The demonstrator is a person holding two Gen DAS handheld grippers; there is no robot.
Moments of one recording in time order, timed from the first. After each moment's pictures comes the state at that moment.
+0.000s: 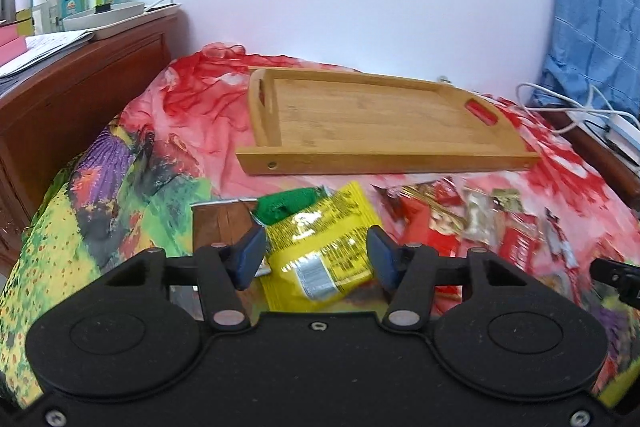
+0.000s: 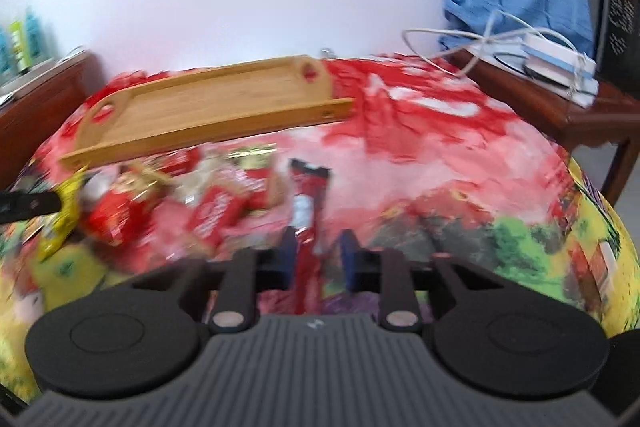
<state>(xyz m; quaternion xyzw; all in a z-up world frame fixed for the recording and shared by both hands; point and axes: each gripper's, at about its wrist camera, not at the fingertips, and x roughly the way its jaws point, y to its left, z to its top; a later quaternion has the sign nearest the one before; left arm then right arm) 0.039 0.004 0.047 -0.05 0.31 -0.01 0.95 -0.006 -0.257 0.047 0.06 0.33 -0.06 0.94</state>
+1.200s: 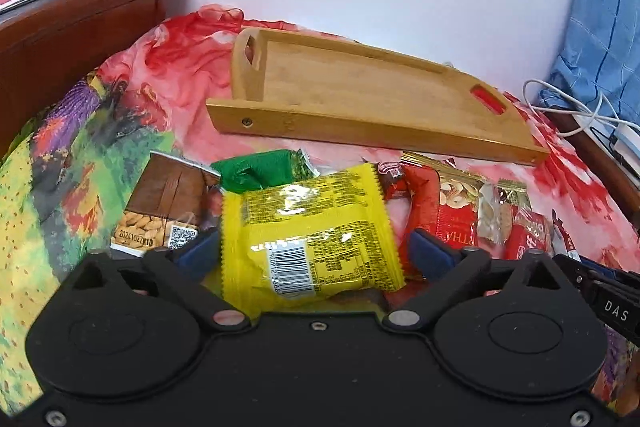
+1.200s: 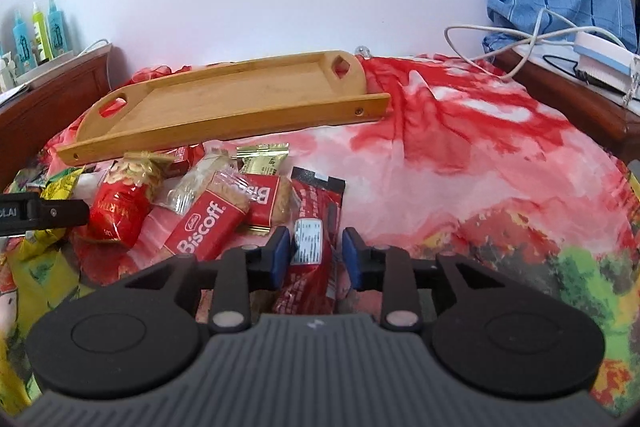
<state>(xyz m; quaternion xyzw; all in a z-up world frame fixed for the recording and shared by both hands) 0.060 -0.007 0.010 -0.10 0.34 -0.02 0.94 0.027 -0.257 0.011 0.05 0.32 0.01 0.95</state>
